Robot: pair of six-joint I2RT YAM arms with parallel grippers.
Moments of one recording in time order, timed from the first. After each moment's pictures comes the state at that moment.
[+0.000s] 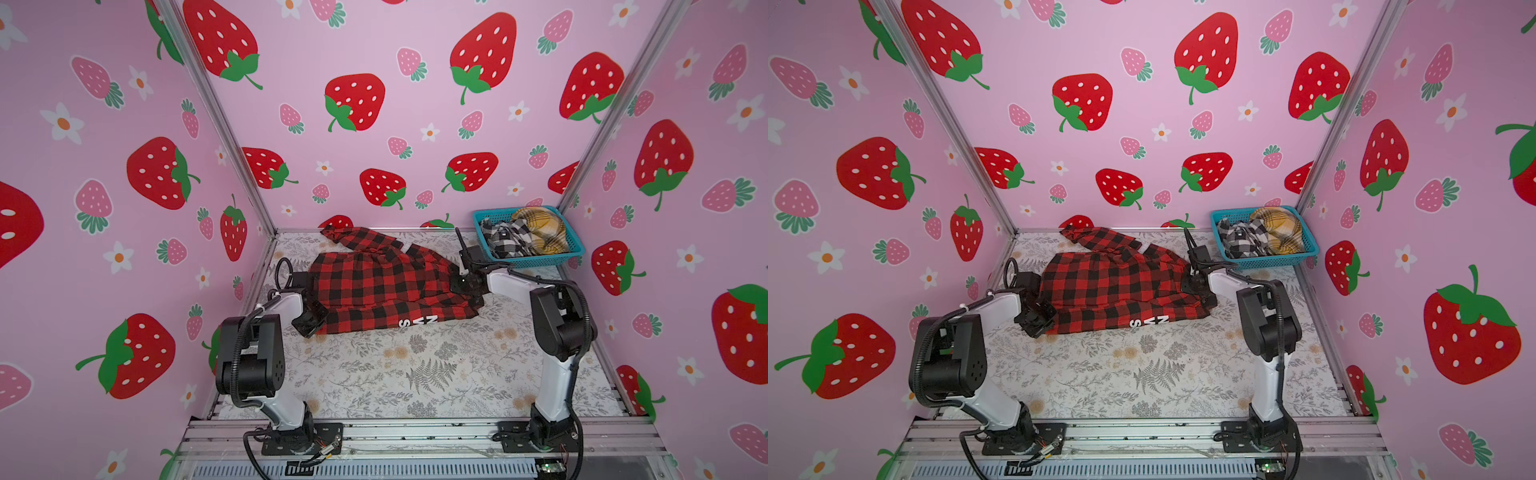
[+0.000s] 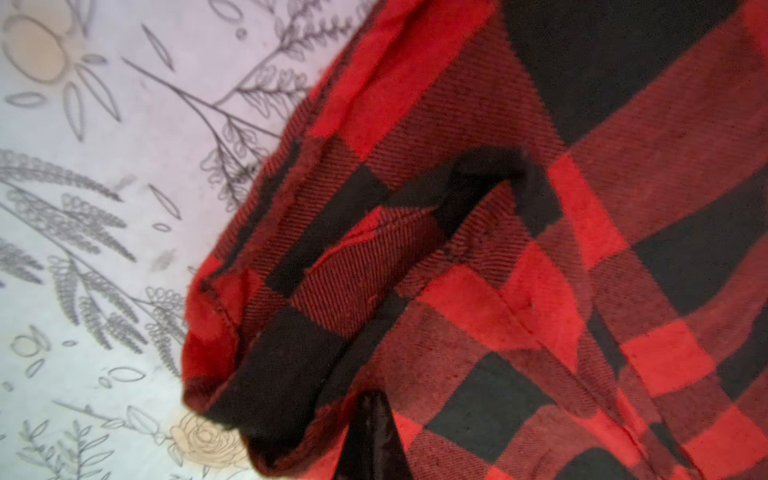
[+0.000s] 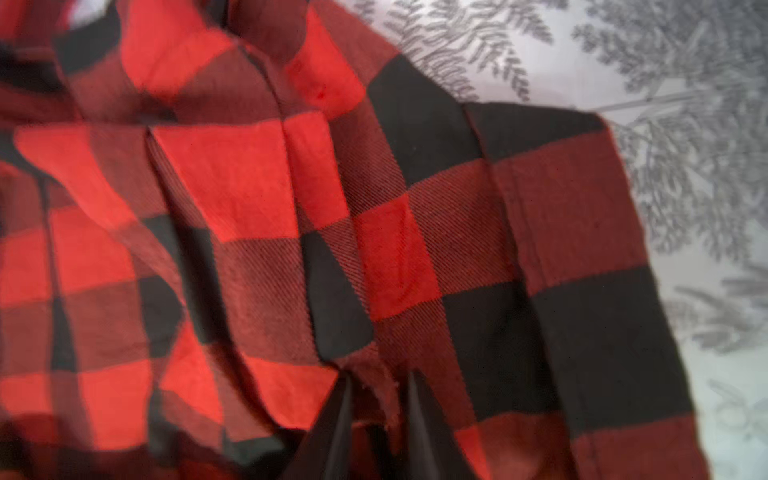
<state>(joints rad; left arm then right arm) 0.08 1.66 0.92 -0.60 0.06 -0.76 0.44 1.99 1.32 -0.34 -0.07 0.42</state>
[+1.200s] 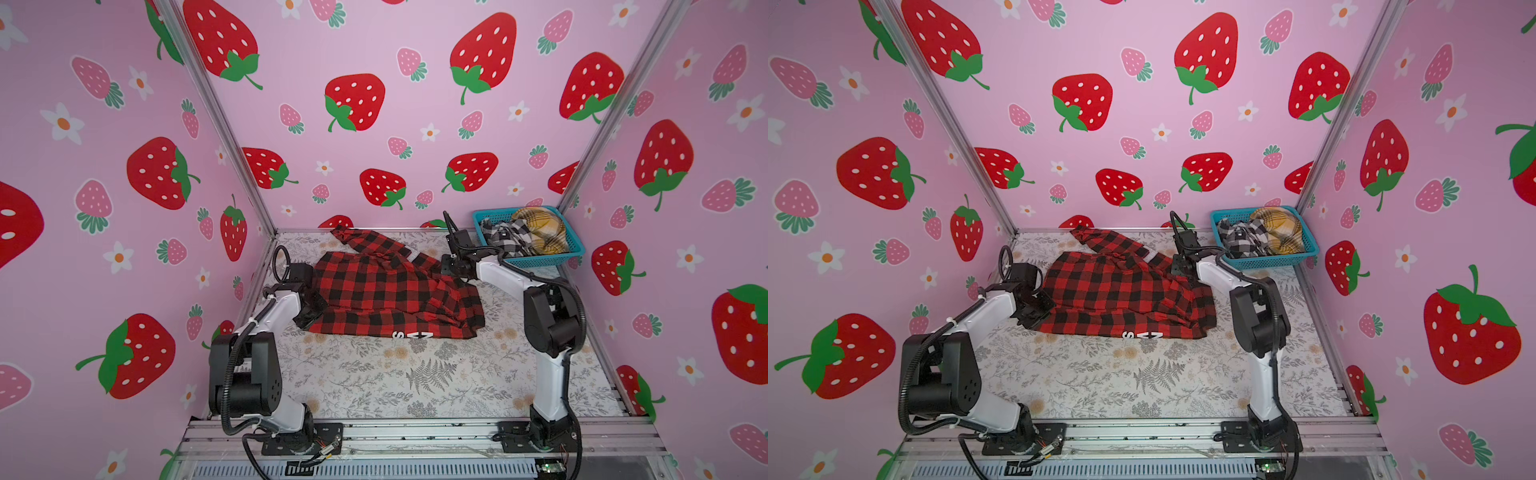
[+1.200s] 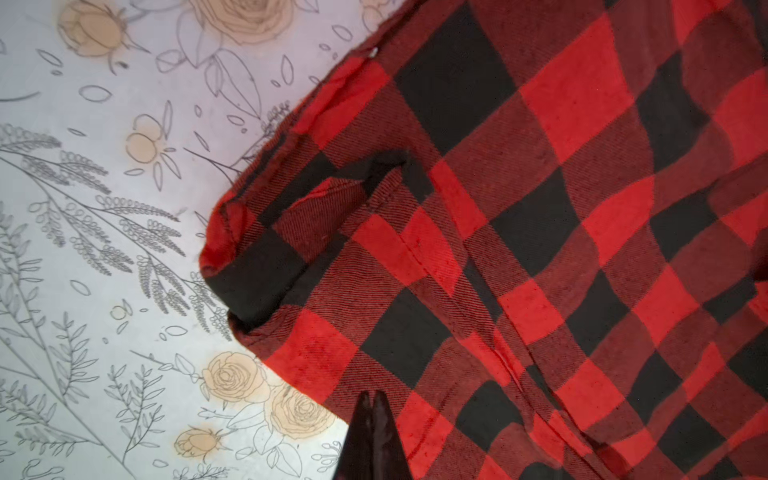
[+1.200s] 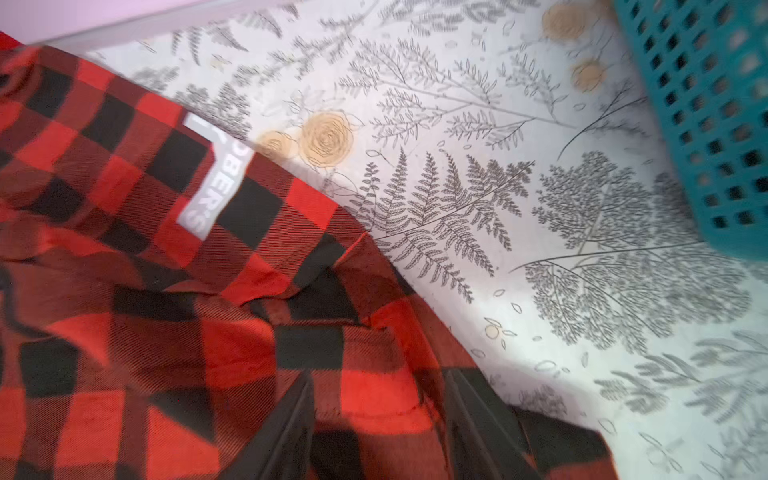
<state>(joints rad) 0.04 1.54 0.98 -0.68 0.03 -0.73 0.50 2.10 1.60 -0.44 0.15 0.46</state>
